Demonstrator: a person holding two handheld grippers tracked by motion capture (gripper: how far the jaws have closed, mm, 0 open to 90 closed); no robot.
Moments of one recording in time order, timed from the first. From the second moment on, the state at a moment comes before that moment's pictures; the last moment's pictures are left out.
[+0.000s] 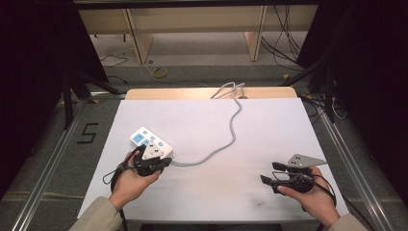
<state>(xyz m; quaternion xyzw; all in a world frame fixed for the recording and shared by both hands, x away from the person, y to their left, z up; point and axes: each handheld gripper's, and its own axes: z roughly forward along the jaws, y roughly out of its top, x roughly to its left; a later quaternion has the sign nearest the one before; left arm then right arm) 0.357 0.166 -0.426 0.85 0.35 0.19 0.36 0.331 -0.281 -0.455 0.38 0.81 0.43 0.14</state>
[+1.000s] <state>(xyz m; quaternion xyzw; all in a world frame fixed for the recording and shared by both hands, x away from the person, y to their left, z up) 0.378 0.177 -0.420 0.84 0.37 0.19 0.35 0.331 -0.281 -0.455 0.38 0.81 0.43 0.14</state>
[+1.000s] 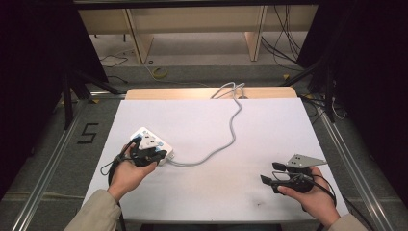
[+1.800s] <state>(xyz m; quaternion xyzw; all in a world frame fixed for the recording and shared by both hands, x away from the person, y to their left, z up) 0.401 0.186 -0.420 0.83 0.40 0.20 0.33 0.331 -0.281 -0.455 0.38 0.81 0.43 0.14</state>
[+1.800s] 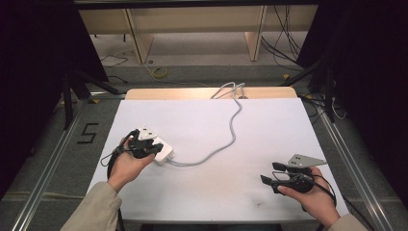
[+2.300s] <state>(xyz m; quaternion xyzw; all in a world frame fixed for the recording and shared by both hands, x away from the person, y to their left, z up) 0.417 0.190 -0.422 0.83 0.41 0.21 0.31 0.331 -0.281 -0.456 0.38 0.81 0.43 0.14</state>
